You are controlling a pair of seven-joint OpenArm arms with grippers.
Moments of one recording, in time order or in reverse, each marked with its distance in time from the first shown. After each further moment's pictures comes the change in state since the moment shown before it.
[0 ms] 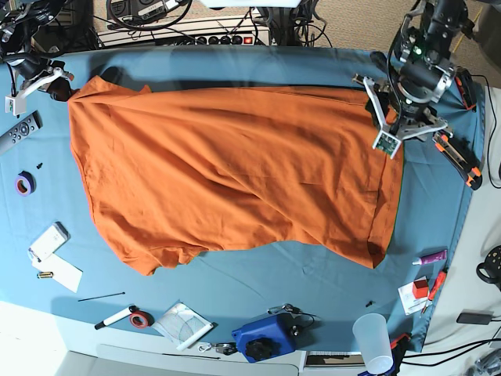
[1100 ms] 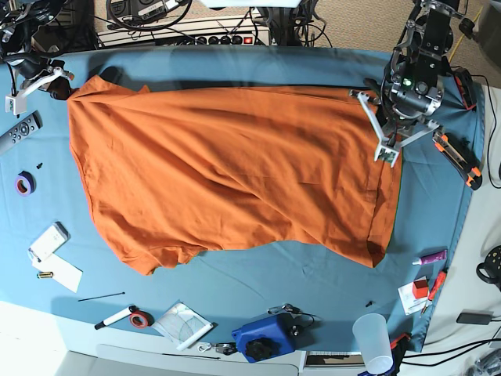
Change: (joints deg) left arm -5.7 5.2 0.0 -14.9 0.3 3.5 2.5; right arm 0.0 0.0 0.0 0.0 -1.0 0.0 0.0
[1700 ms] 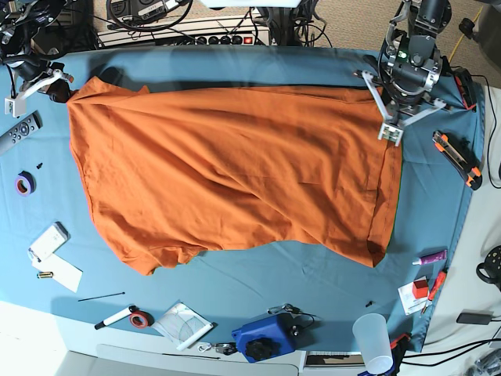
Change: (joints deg) left arm 7.1 -0.1 0.0 6.4 7.1 2.3 0.4; right arm 0.8 0.0 0.0 0.0 0.0 0.0 0.0
